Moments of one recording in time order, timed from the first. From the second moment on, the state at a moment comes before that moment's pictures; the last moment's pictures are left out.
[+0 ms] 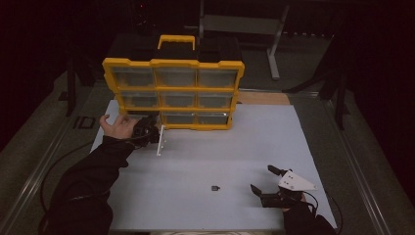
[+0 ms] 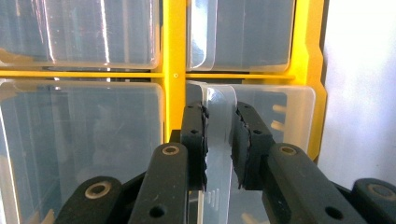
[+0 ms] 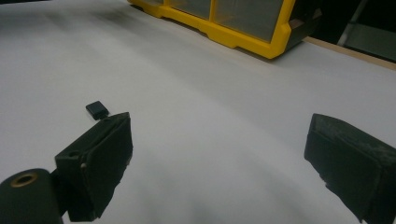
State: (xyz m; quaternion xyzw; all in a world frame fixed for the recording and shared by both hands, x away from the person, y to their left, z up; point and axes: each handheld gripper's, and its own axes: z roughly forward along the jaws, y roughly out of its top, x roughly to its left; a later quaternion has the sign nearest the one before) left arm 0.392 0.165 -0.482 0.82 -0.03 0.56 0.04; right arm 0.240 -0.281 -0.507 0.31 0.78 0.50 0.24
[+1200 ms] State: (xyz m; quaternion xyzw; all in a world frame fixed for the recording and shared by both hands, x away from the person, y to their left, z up) left arm 0.369 0.165 -0.480 0.83 -0.04 0.56 0.04; right arm 0.239 -0.280 -0.507 0.31 0.78 0.50 0.24
